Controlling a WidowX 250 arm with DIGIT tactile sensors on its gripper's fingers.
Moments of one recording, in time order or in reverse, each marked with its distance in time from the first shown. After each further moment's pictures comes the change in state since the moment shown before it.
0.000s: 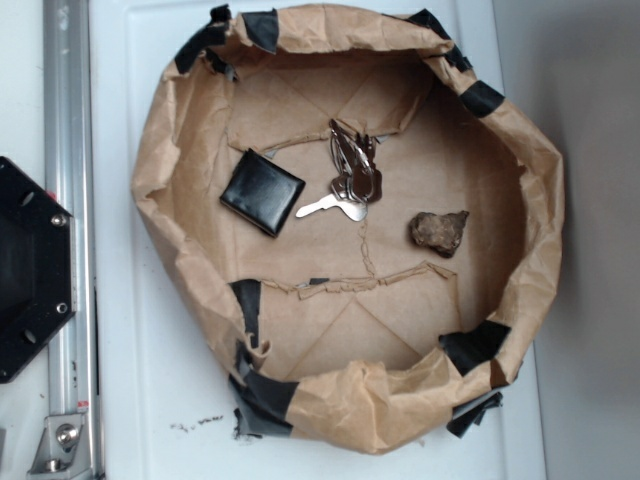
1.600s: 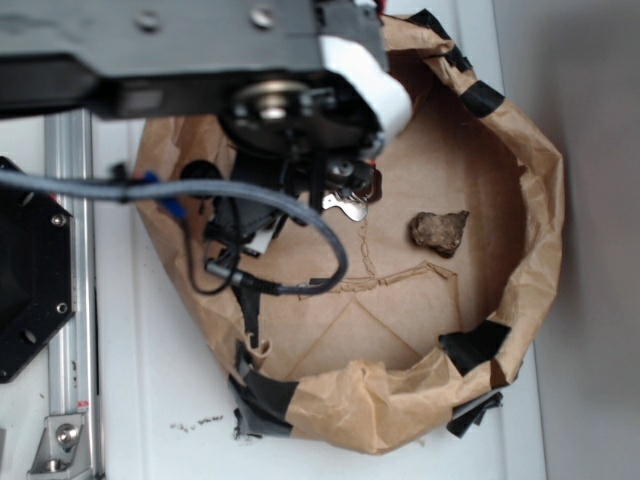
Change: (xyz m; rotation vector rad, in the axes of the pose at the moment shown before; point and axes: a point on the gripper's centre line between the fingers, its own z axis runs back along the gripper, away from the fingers) arm 0.107 0.060 -0.123 0.063 0.122 -0.503
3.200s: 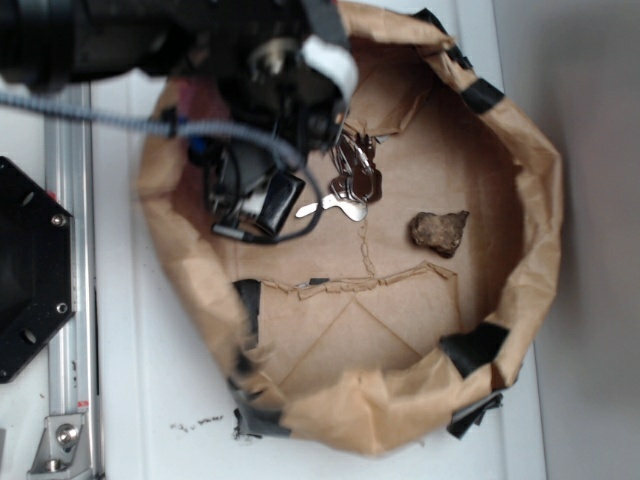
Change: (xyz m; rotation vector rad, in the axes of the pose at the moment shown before) arm -0.022 0.025 -0.046 -0.045 -0.021 0.150
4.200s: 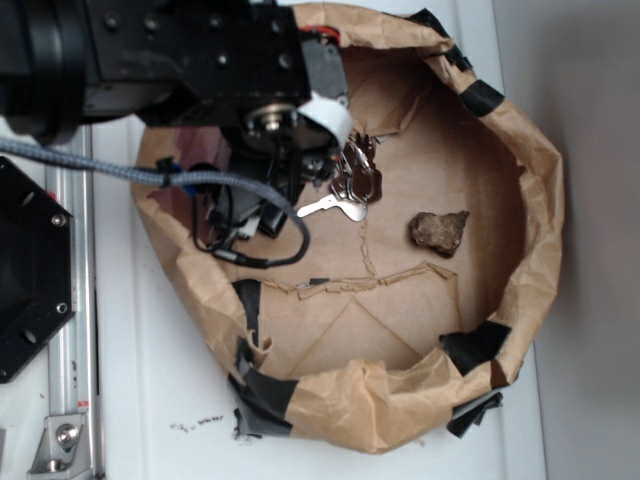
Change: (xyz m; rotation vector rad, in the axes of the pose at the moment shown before) arm -0.001 -0.025 -0.021 0.031 0.046 -0.073
